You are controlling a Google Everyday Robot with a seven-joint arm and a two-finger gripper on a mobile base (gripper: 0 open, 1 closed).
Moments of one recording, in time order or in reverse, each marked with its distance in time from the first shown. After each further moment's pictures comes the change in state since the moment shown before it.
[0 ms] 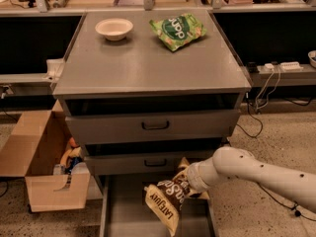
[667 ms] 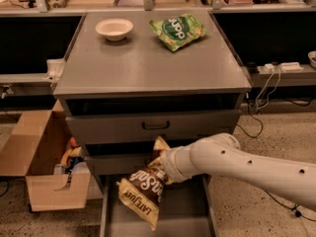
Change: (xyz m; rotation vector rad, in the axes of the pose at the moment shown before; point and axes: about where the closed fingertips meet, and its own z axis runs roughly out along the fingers) arm -0.108 -0.063 -0.044 0.108 0.064 -0.256
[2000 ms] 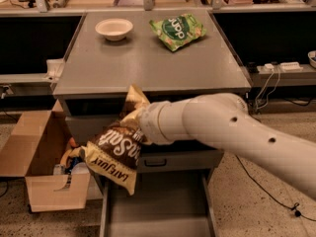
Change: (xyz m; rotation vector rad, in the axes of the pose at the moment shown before) arm -0.101 -0.159 -0.120 0.291 0.020 -0.319
